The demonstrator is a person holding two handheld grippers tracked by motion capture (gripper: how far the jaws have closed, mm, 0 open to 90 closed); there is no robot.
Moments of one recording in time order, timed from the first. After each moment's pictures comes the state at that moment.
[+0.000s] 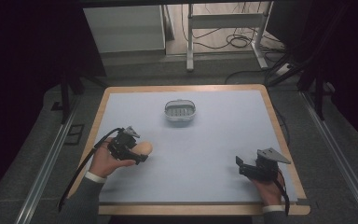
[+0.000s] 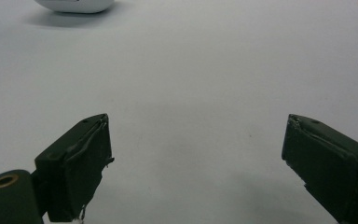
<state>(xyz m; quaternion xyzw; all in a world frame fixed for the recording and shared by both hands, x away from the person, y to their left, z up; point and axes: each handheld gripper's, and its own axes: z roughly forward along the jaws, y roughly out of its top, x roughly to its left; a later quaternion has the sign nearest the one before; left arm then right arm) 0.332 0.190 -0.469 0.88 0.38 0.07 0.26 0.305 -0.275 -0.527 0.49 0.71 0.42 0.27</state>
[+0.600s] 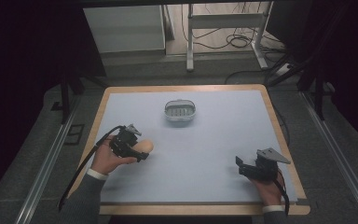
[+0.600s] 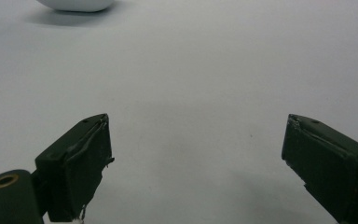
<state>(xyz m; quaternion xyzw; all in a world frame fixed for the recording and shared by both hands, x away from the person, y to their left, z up) 0.340 0.189 -0.469 0.89 0.38 0.07 0.26 0.305 -0.275 -0.527 0.49 0.71 0.42 0.27</state>
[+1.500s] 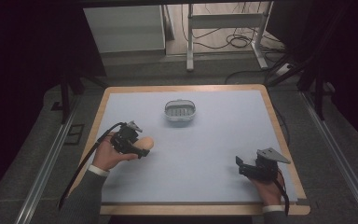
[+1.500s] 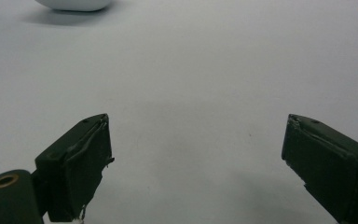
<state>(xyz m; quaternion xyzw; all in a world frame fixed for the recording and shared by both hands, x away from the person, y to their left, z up) 0.351 0.186 -0.466 0.89 0.38 0.07 0.25 0.306 -0.275 -0.527 0.50 0.71 0.41 0.27</state>
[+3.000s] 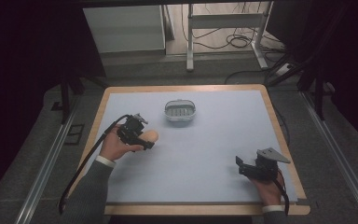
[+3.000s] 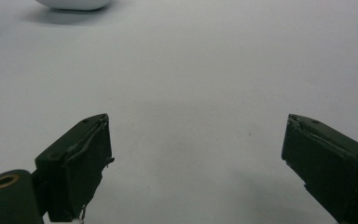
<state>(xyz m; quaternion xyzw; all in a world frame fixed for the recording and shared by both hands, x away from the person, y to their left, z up) 0.380 0.175 -0.463 0.89 0.38 0.07 0.25 0.306 -0.275 -0.527 0.50 0.71 0.41 0.27</state>
